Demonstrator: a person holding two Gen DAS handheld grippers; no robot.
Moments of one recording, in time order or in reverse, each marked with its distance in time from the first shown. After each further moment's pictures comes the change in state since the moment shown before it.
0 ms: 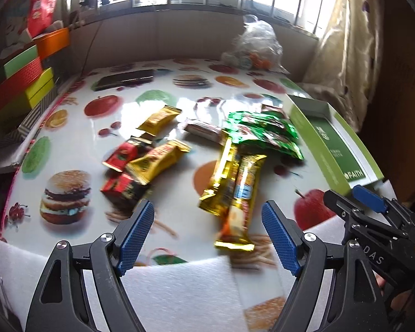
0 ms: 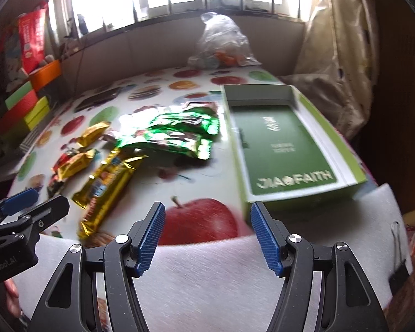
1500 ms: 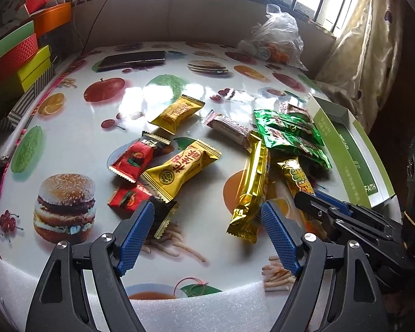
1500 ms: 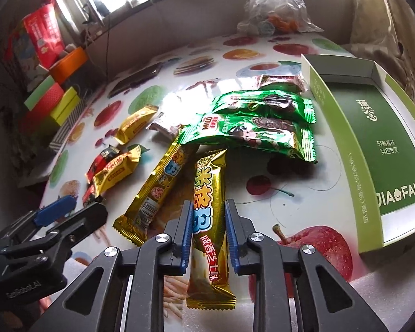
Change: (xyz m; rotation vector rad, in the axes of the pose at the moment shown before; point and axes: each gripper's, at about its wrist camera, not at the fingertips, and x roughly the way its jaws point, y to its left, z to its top) left arm 0.039 0.032 0.024 -0.050 0.099 -0.028; right arm 0.066 0.050 0.026 0.052 0.156 0.243
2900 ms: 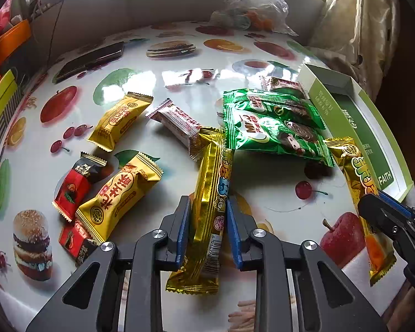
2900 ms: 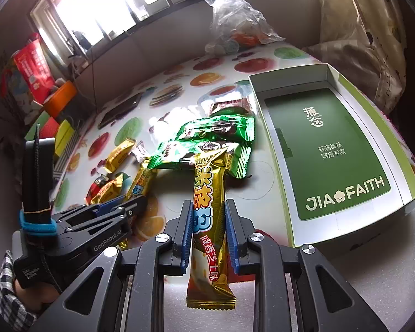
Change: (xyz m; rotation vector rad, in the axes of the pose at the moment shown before) left arm 0.053 -0.055 0.024 0.127 0.114 0.041; right arm -0.051 -0.046 0.007 0.094 -0.069 -0.010
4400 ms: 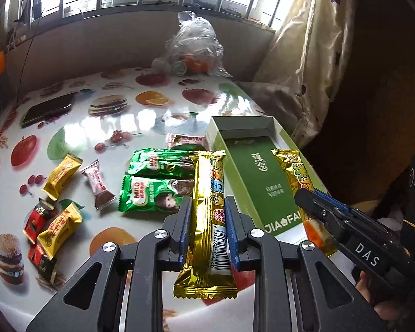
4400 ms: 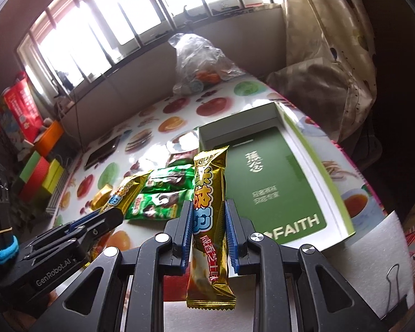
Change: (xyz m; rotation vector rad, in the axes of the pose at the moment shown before) left arm -0.059 -0.086 0.036 0.030 -0.161 -0.207; right arm -0.054 -0.063 0.034 0.081 -0.142 -0.061
